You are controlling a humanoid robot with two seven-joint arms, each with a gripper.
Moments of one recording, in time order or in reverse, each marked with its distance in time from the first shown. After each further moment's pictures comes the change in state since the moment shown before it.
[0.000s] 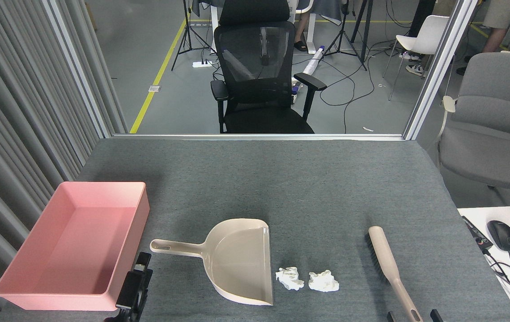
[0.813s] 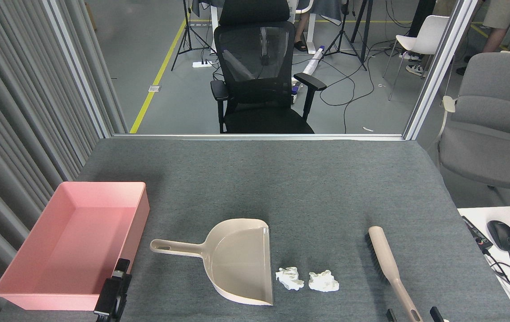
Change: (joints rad) left arm -0.037 -0.008 0.165 0.102 -0.006 -0.113 -0.127; right arm 0.001 0.008 0.001 -0.005 0.002 -0.001 -0.030
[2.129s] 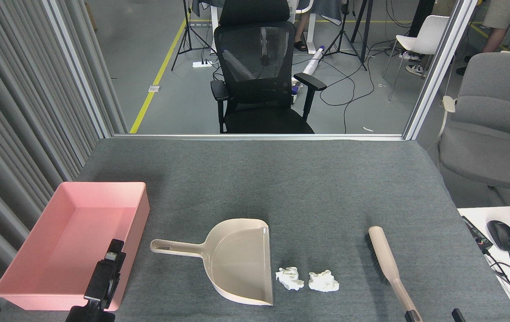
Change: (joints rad) left arm -0.019 -0.001 0.029 -0.140 -0.004 0.019 -0.069; right arm 0.048 -0.020 -0.047 -0.091 -0.012 -0.005 -0.004
